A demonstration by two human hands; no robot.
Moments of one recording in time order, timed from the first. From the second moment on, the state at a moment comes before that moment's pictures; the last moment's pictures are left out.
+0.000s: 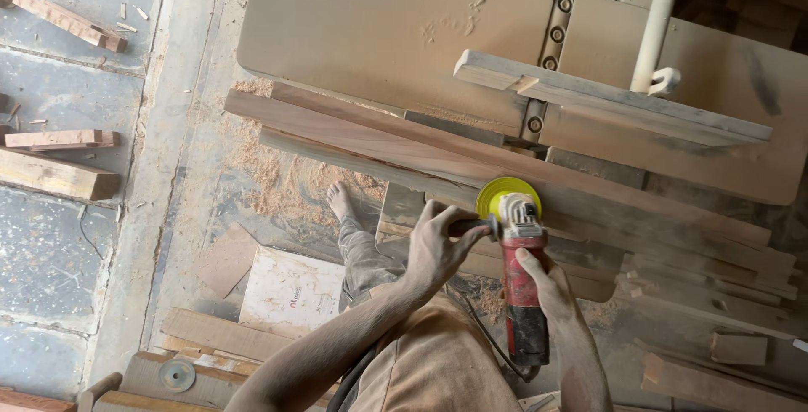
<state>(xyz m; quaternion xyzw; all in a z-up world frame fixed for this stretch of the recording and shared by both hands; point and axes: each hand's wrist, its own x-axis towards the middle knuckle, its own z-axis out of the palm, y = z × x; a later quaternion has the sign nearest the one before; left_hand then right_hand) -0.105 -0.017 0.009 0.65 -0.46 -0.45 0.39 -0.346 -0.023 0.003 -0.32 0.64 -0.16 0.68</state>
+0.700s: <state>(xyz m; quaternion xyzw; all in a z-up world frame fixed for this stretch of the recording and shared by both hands) 0.037 0.009 0.011 0.74 -0.35 -0.30 0.49 -0.151 -0.104 0.040 -0.45 0.55 -0.09 0.70</state>
